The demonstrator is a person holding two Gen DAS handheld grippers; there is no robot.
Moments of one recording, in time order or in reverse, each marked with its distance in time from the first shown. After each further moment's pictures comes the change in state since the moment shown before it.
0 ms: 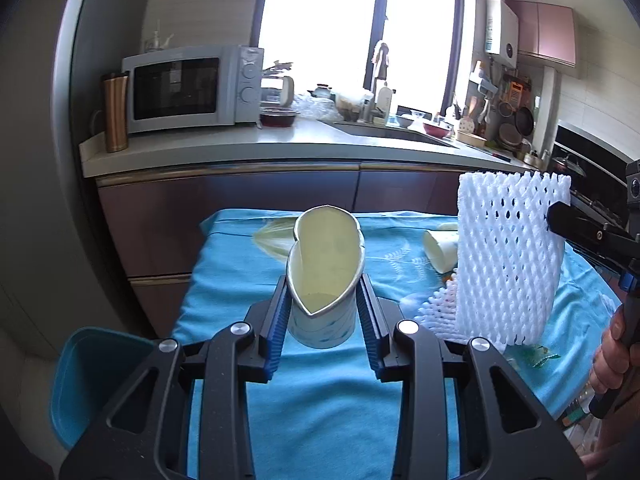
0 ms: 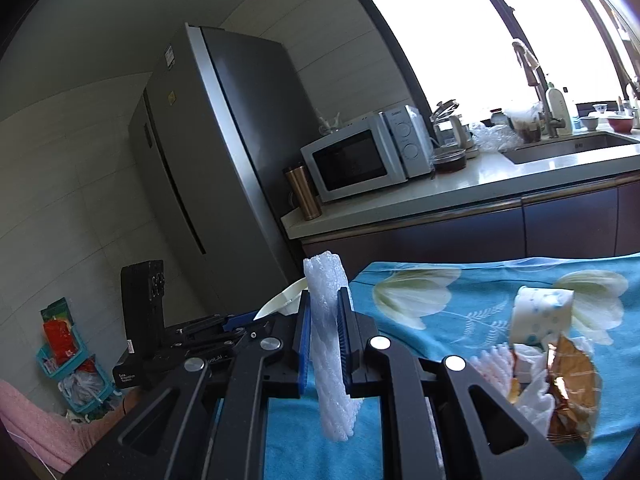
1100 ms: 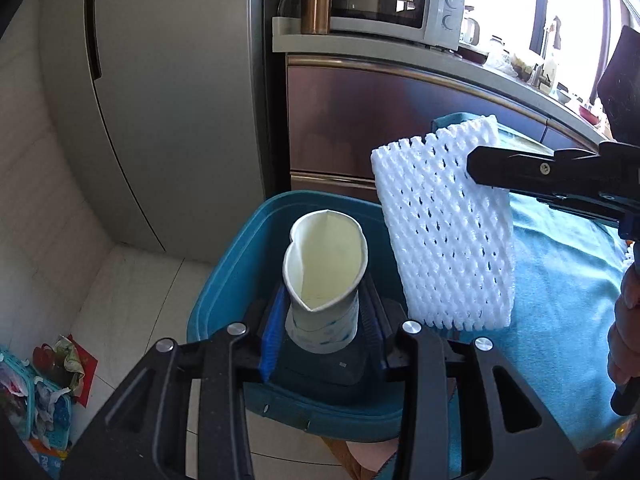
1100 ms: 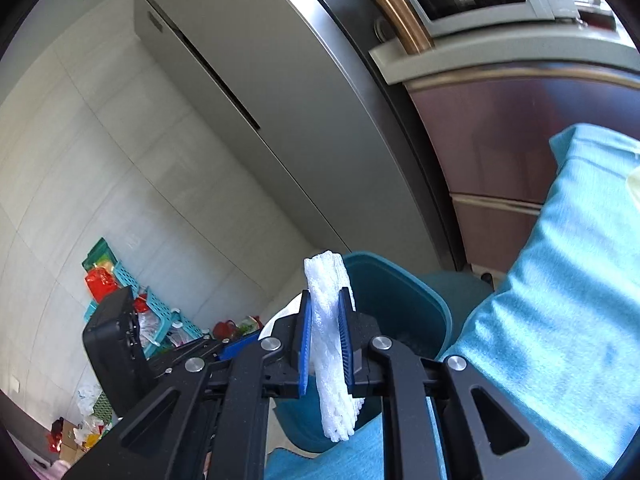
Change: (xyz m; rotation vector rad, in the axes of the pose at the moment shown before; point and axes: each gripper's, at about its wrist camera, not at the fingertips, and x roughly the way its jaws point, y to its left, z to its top) left arm -0.006 0.220 -0.097 -0.224 0.250 0.429; right arm 0.301 0.106 -0.050 0.073 0.519 0.262
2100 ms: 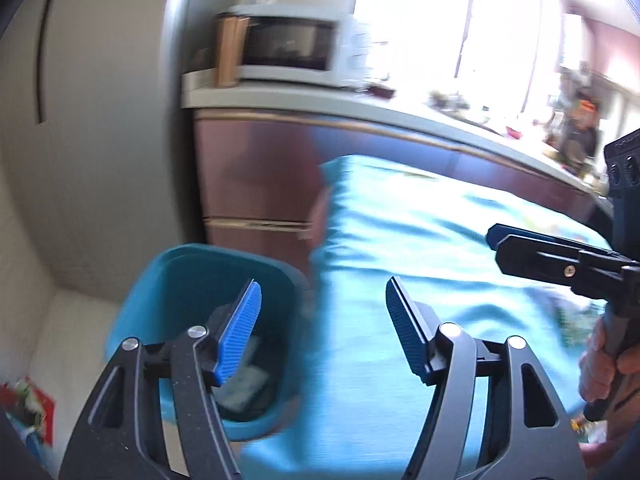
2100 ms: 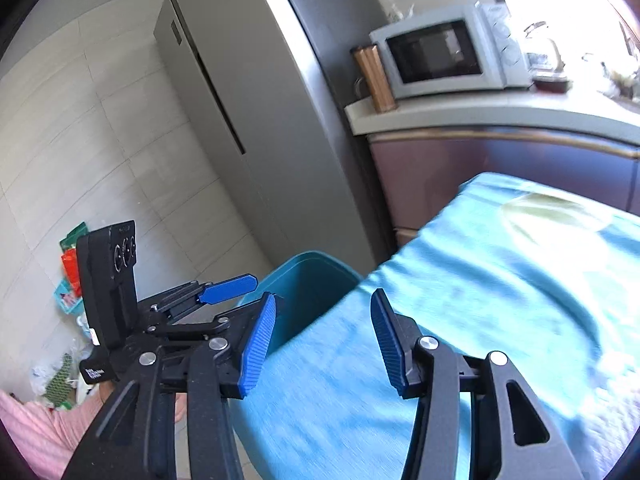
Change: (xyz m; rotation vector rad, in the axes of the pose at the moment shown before) left arm -0.064 -0.089 0.001 0.085 -0.168 -0.296; right arm -0.155 0.002 -0.073 -0.143 -0.181 -0.184
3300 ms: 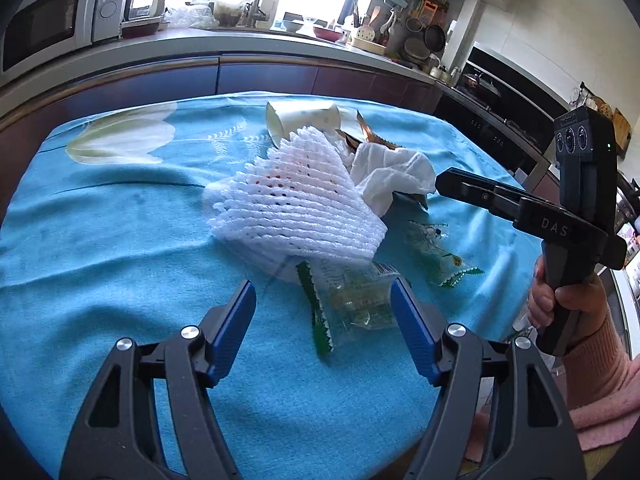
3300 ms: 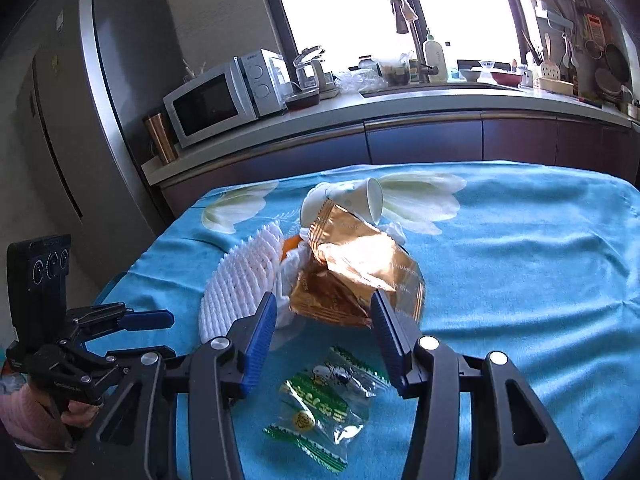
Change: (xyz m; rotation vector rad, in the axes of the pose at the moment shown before) left arm 0.069 -0.249 -0.039 0.297 0.296 -0.521; right arm -0.197 -0.150 -0.111 0.270 -0.115 -0.566
